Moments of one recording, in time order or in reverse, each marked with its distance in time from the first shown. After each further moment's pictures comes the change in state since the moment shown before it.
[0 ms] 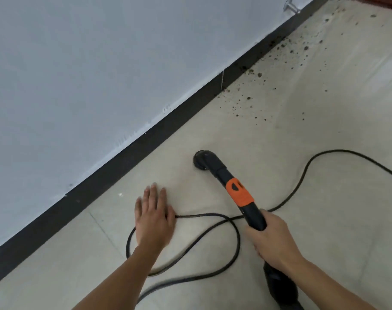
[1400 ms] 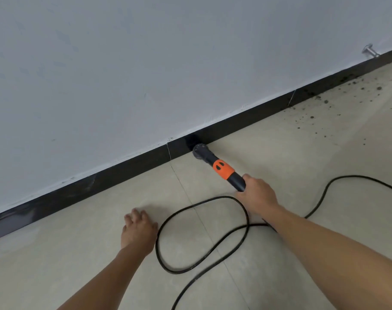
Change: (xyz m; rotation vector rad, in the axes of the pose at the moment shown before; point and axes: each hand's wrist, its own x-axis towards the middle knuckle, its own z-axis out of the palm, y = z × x) left_hand -0.195 -0.150 -0.034 -0.018 -0.206 -0.491; right_hand -0.026 -0.061 0.120 -0.797 -0.006 -0.511
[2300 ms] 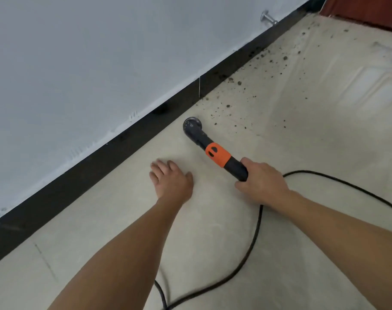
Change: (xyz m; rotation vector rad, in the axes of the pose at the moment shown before) left_hand 0.145 0.411 -0.024 -0.016 0.059 0.385; right_hand 0.106 0.220 -0.082 -0.070 0.072 0.165
